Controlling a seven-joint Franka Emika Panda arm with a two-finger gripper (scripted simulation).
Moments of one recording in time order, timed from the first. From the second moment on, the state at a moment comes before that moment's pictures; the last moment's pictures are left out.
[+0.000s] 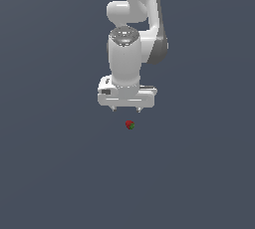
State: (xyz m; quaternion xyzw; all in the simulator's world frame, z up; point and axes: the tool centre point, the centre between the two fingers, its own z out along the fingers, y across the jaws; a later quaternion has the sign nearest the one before) arm 0.007 -0.004 0.183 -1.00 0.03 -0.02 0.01
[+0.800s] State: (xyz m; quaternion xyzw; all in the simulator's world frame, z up) arm -0.005 0.009 0.100 -1.00 -0.07 -0.01 0.00
